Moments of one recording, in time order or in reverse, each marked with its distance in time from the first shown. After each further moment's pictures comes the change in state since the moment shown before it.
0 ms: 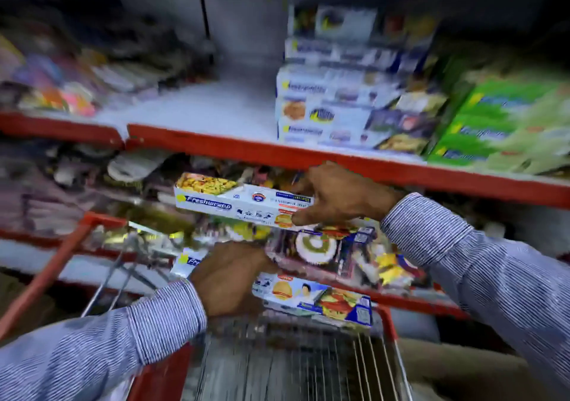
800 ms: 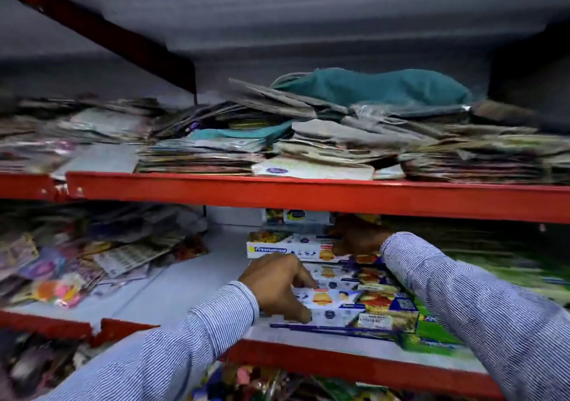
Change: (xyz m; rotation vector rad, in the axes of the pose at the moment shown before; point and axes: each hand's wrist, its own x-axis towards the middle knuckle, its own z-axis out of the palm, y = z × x) left_hand 0.204 -0.009 -0.206 -0.199 0.195 -0.025; right_hand 0.058 0.179 -0.203 -0.226 0.149 0.285
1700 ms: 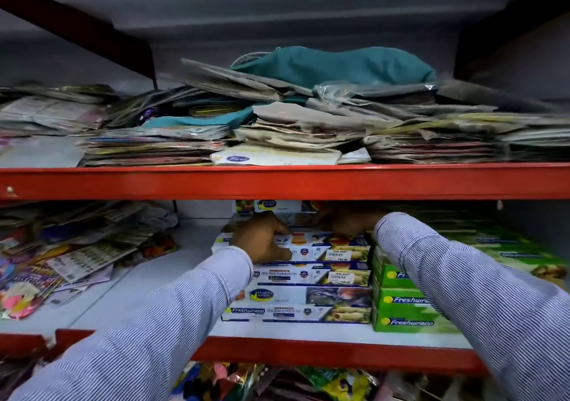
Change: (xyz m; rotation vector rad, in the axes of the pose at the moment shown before) left_hand 0.091 -0.019 0.014 0.019 0.209 -0.028; right_hand -0.013 0.038 -0.003 0.199 0.049 -0.005
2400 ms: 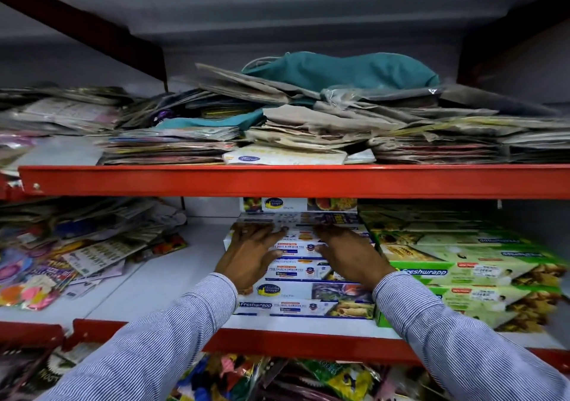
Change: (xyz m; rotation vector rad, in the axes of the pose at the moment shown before) left_hand -0.040 -0.041 0.035 0.185 0.129 0.095; right_hand -0.049 -0.030 0.067 -0.185 0.378 -0.052
